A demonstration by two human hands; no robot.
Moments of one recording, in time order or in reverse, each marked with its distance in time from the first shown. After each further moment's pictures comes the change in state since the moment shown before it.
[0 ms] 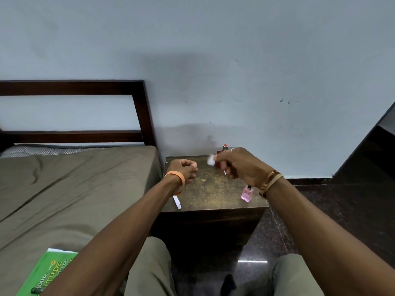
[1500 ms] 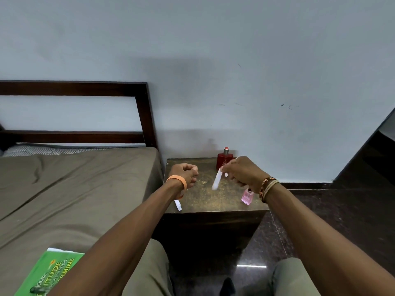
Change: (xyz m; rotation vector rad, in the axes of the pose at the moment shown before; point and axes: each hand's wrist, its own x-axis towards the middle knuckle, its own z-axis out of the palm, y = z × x) left_hand -0.002 -0.012 0.000 0.025 0.032 0.012; right_hand -0.004 0.011 -0.001 -0.129 0.087 0.068
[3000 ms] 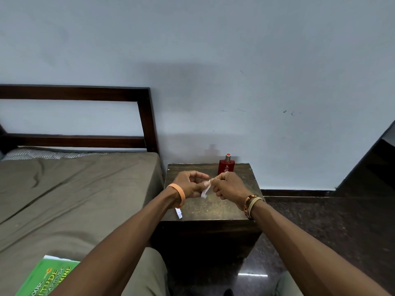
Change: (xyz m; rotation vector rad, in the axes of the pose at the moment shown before) left_hand -0.005 0.001 -0.009 0.029 -0.317 0.107; right_hand 0.022 0.024 0.042 -0.075 0.086 -0.046
